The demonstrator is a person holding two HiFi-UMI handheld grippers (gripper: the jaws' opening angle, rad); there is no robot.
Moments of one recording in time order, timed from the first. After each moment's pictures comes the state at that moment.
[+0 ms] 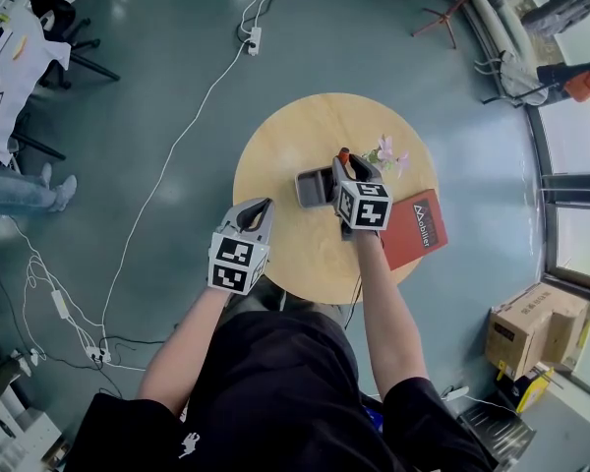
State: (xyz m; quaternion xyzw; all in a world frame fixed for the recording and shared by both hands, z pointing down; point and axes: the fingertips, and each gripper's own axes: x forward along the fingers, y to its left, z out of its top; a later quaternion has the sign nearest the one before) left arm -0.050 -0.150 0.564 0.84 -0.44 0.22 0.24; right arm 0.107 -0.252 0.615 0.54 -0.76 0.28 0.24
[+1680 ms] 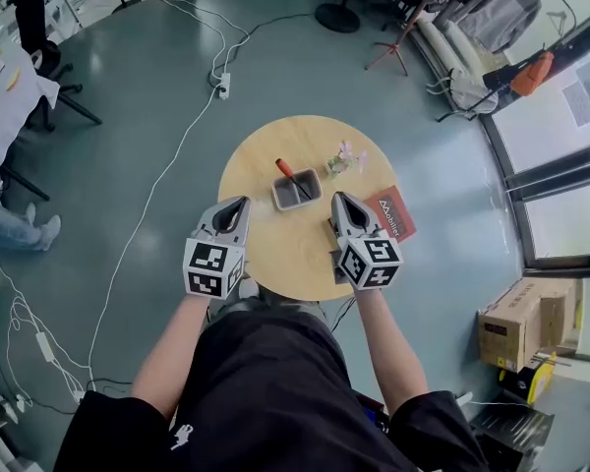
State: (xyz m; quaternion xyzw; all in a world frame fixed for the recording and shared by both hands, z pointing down) left arm -0.064 -0.121 0.460 0.87 -0.45 0.13 0.15; right arm 0.119 -0.120 0.456 0.56 -0.80 0.19 0.09
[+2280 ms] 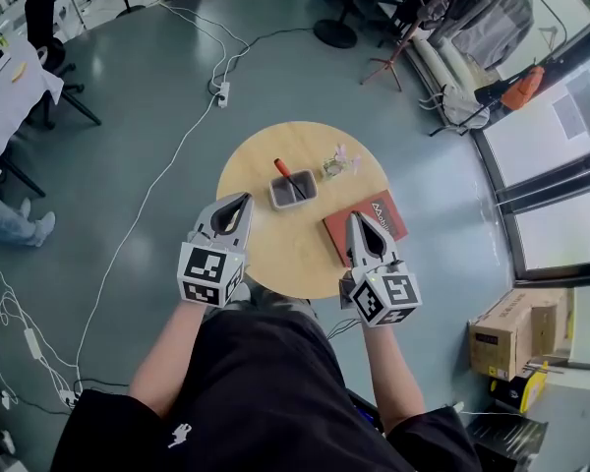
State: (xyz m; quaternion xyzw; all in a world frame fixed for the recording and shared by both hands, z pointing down) left arm -0.060 -0.084 0.395 0.88 -0.45 0.07 0.10; right arm 0.124 -0.042 0.369 0.58 -0.80 0.13 0.05
